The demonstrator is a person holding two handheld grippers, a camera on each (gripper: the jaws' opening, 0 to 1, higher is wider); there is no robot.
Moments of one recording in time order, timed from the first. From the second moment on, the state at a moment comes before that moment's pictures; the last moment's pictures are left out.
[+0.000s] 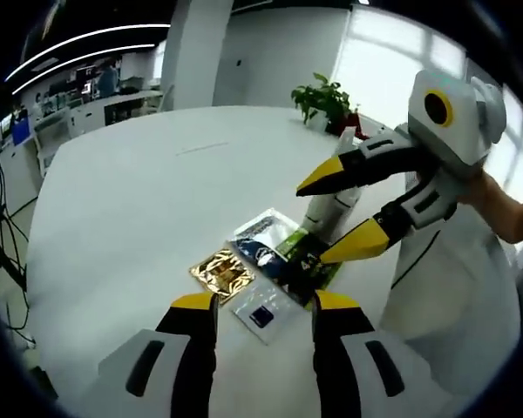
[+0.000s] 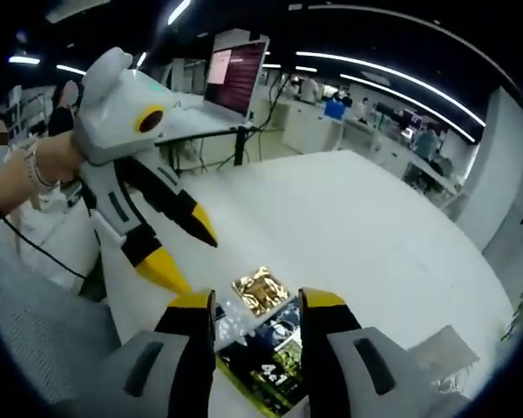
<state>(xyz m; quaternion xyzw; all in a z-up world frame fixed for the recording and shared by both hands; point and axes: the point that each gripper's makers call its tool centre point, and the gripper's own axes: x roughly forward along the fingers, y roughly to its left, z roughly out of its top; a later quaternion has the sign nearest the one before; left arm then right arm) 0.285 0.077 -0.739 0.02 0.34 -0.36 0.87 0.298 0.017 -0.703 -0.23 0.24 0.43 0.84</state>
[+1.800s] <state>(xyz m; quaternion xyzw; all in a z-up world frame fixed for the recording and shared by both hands) 0.247 0.059 -0.724 0.06 0.33 -0.33 0.89 0.275 -0.144 -0.697 -0.18 0.26 0.29 0.90</state>
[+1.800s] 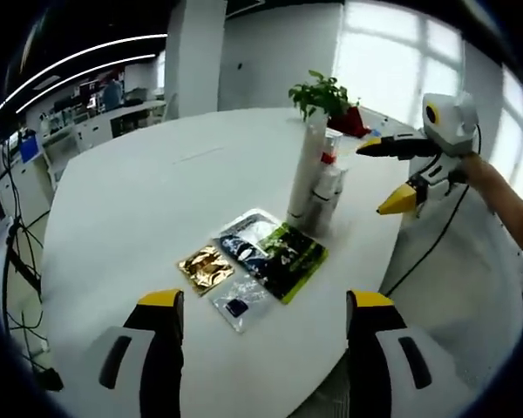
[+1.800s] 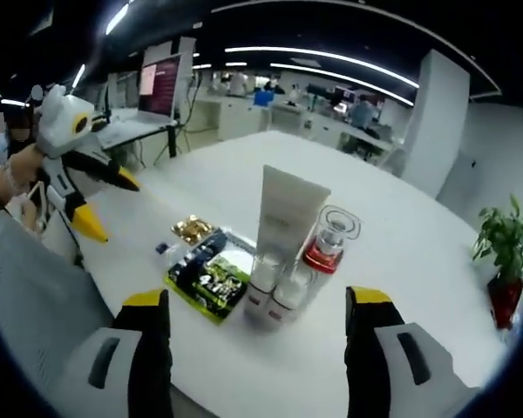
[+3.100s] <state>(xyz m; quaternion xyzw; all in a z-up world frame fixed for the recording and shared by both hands) 0.209 0.039 -0.728 0.08 0.31 -0.34 0.88 0.246 -0.159 -0.703 -0.18 0.26 0.29 0.90</state>
